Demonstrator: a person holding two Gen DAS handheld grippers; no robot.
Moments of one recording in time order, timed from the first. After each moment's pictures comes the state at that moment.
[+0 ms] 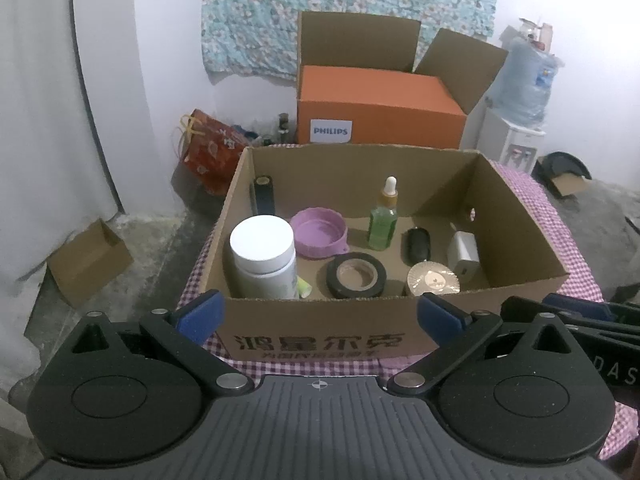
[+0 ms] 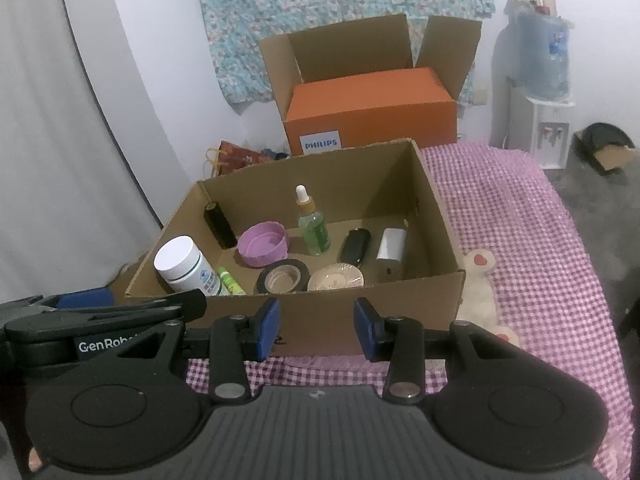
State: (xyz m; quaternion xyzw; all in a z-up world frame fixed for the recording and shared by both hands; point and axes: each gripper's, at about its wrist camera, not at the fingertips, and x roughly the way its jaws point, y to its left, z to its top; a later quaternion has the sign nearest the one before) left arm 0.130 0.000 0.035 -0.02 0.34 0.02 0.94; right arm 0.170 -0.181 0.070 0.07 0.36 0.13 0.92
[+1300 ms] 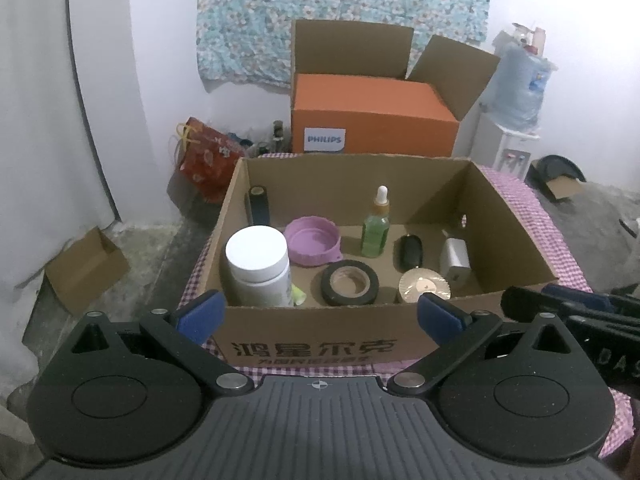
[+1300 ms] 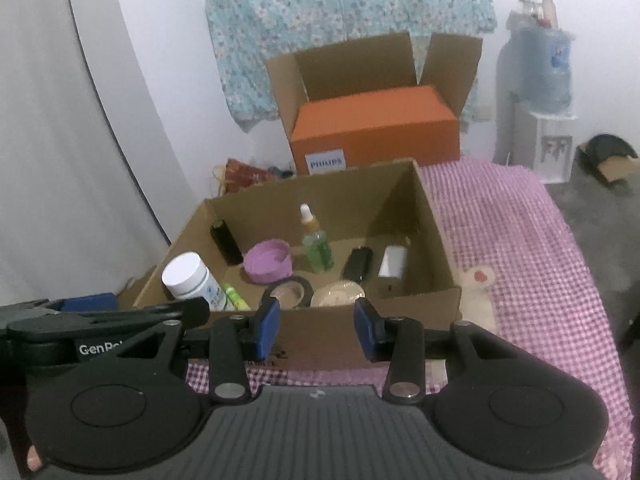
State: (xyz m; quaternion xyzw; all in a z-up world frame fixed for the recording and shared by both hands) left arm 0.128 -0.003 0.042 -0.01 0.33 0.01 0.94; right arm 0.164 -0.188 0.078 0.08 0.33 0.15 0.93
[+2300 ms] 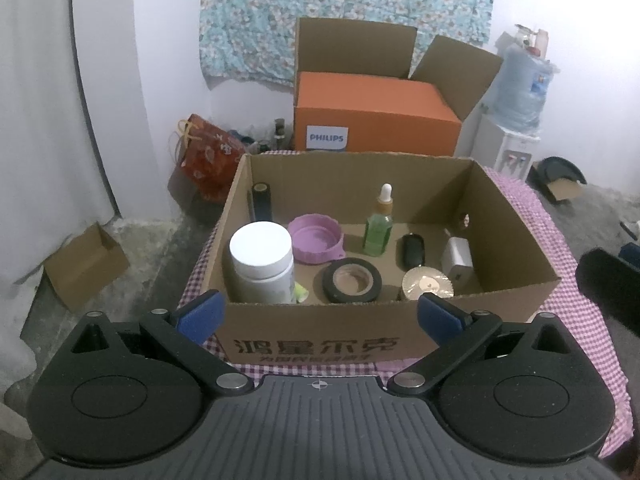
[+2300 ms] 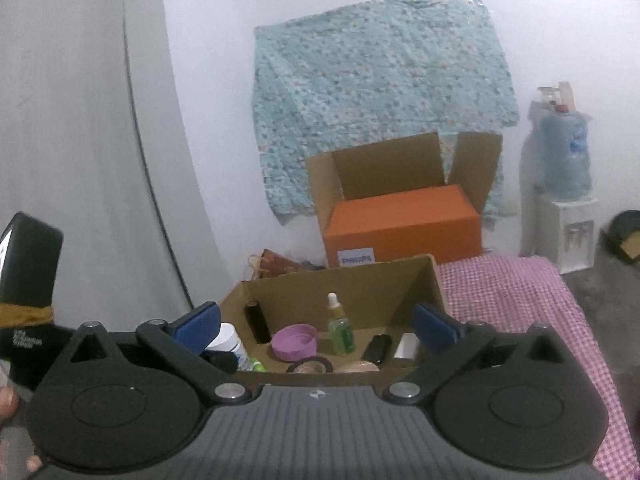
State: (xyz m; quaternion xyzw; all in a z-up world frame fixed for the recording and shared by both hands) left arm 0.127 0.001 0.039 -0.02 0.34 0.01 0.94; right arm 0.138 -0.205 0.077 0.09 0.17 0.18 0.96
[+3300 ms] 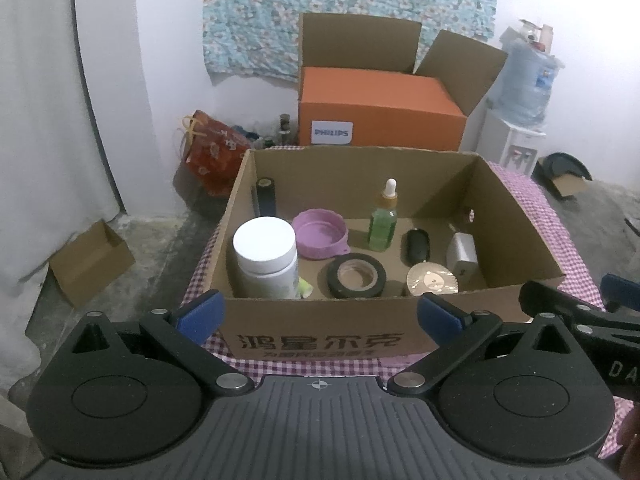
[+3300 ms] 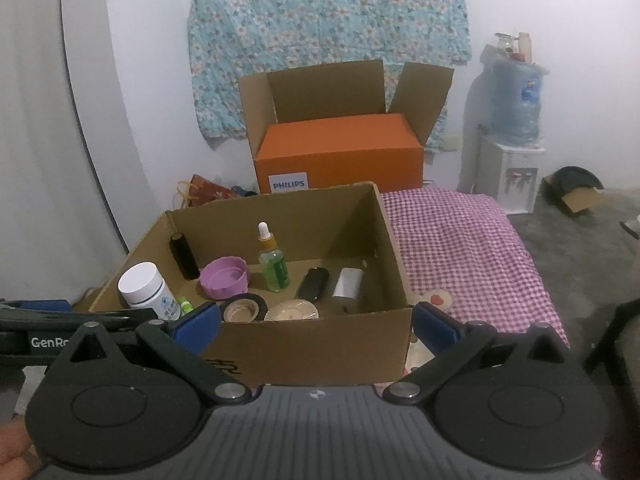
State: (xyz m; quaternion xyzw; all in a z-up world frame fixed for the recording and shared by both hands) left arm 0.129 0.002 0.038 -0.02 0.34 0.02 0.94; right arm 0.163 -0.191 0.068 0.04 0.30 0.09 0.95
